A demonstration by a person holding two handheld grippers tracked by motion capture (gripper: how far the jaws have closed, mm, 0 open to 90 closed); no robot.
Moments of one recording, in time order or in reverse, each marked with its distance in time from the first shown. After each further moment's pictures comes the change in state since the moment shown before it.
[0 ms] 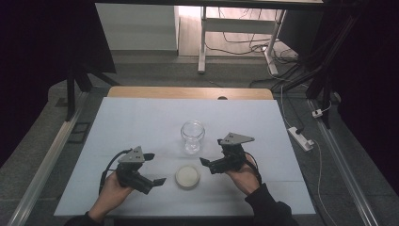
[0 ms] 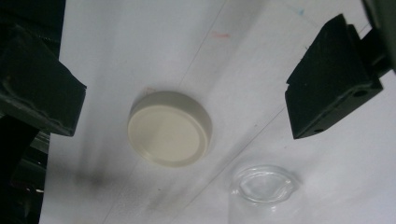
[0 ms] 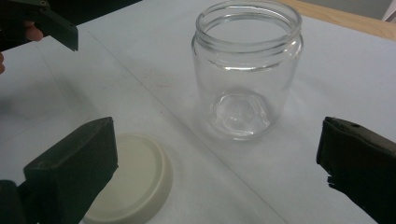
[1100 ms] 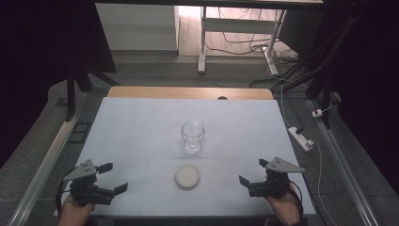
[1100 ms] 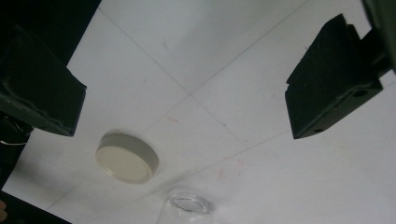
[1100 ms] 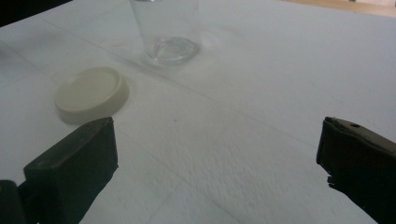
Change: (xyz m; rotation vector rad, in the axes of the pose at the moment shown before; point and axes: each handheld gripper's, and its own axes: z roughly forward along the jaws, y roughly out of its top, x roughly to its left) left arm 0.000 -0.074 -0.085 -0.114 0.175 -0.223; right arm -0.011 -0.073 -0.112 -0.029 -0.196 0.102
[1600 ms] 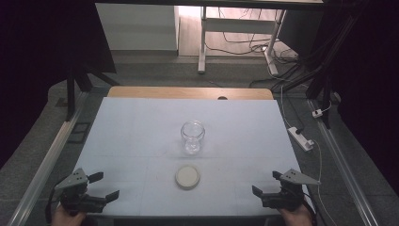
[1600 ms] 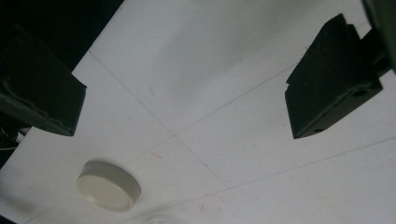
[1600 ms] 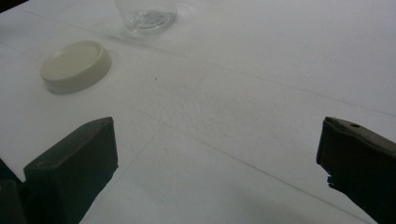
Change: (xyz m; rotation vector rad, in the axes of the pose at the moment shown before) left arm 0.003 -0.026 -0.015 0.054 0.048 -0.040; right arm -0.012 -0.032 -0.029 0.041 -0.043 0.084
